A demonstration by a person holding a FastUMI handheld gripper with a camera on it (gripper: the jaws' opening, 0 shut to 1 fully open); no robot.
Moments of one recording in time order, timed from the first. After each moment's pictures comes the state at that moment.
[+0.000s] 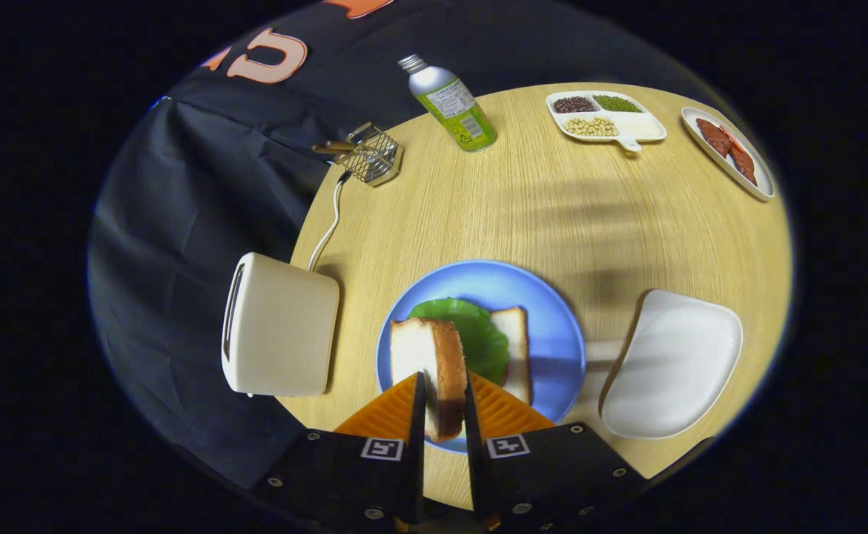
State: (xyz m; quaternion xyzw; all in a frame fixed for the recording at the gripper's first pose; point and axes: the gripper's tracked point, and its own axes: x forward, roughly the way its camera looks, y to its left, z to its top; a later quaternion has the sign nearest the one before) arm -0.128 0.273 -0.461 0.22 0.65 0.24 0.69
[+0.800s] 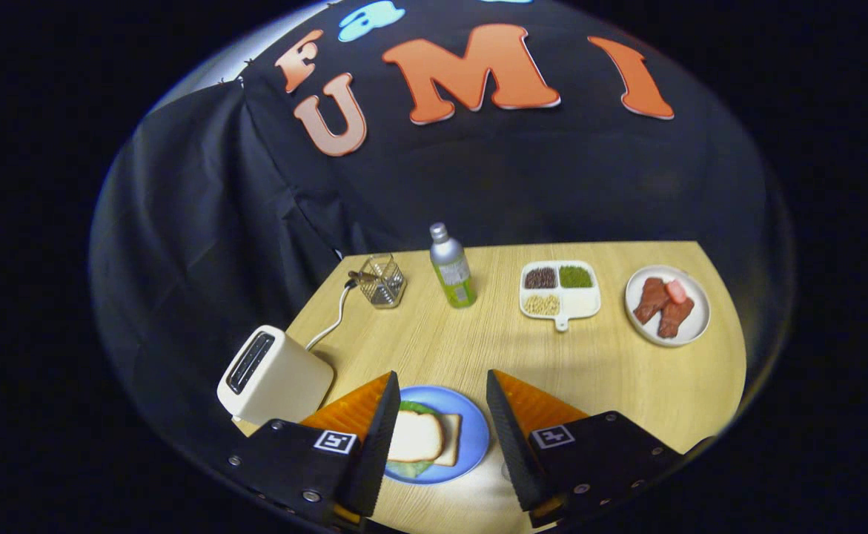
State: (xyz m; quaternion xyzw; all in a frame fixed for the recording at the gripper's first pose) arm -0.017 0.194 -0.315 0.14 0.43 0.22 0.87
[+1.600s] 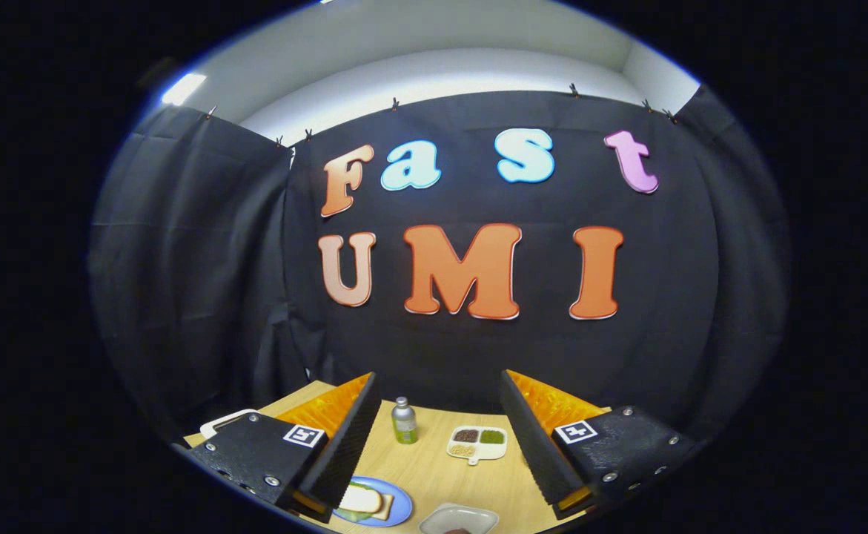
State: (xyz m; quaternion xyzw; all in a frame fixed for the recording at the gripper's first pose) arm 0.005 0.077 -0.090 0.06 0.12 0.13 0.98
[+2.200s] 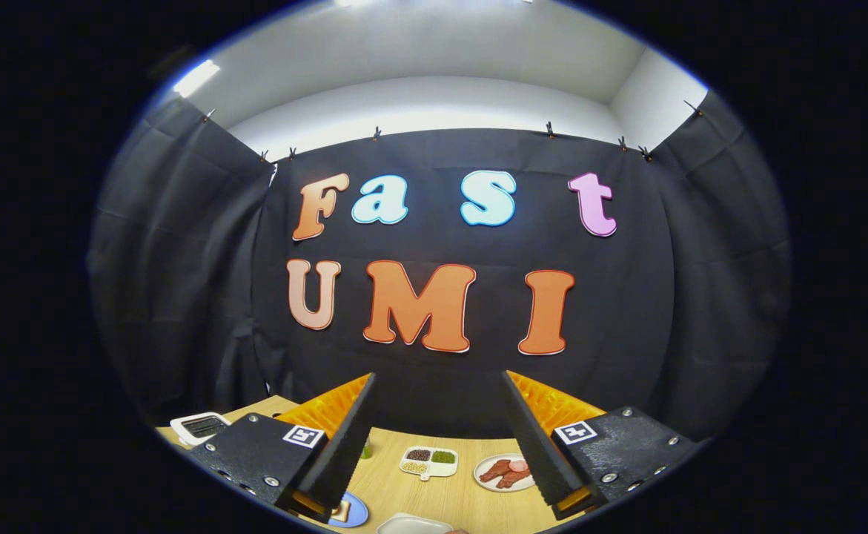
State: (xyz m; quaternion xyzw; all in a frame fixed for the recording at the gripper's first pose) arm -0.006 0.028 -0.063 0.04 0.07 0.07 0.99
